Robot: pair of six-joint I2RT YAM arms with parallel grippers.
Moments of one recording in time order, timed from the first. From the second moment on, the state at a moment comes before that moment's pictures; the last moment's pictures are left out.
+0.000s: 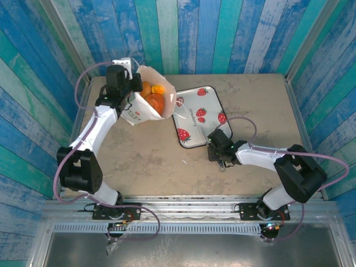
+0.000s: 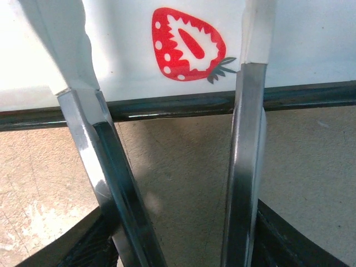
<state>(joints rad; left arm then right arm) -0.16 1.55 1.31 -0.10 0.06 -0.20 0.70 1.52 0.66 -0.25 0.18 0.54</state>
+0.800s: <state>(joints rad) -0.16 1.55 1.30 -0.07 0.05 -0.20 0.72 1.47 0.63 -0.28 0.20 0.57</state>
